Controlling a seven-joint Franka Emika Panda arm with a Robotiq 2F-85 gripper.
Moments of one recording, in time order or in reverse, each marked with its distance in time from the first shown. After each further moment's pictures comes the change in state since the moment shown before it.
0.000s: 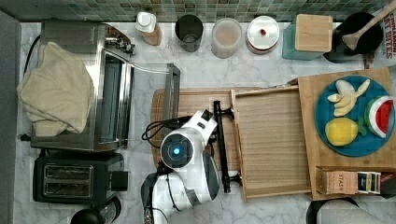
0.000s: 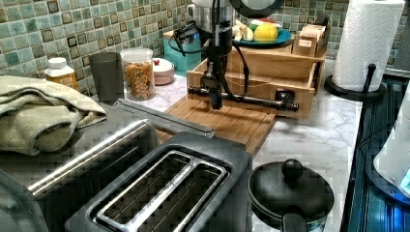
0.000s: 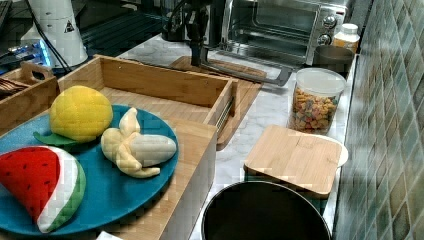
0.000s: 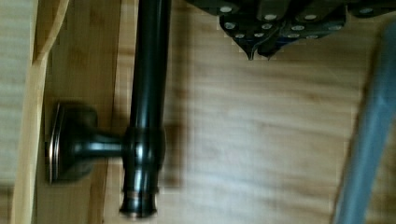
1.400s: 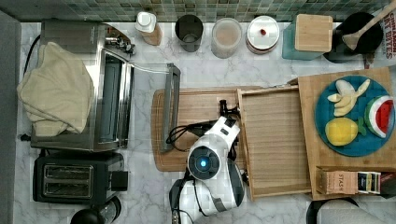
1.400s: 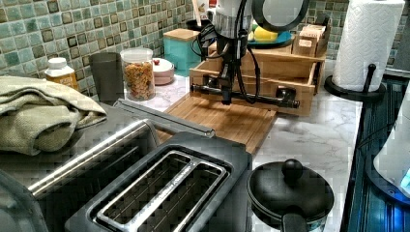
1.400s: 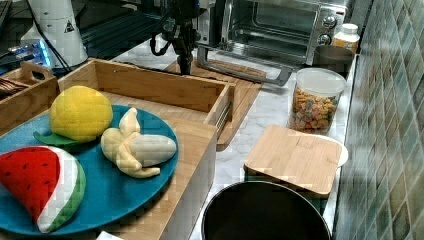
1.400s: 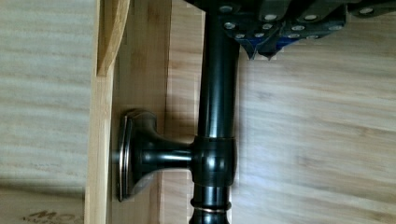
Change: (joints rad) arm -0.098 0.012 -0.069 -0.072 -0.178 0.176 0.012
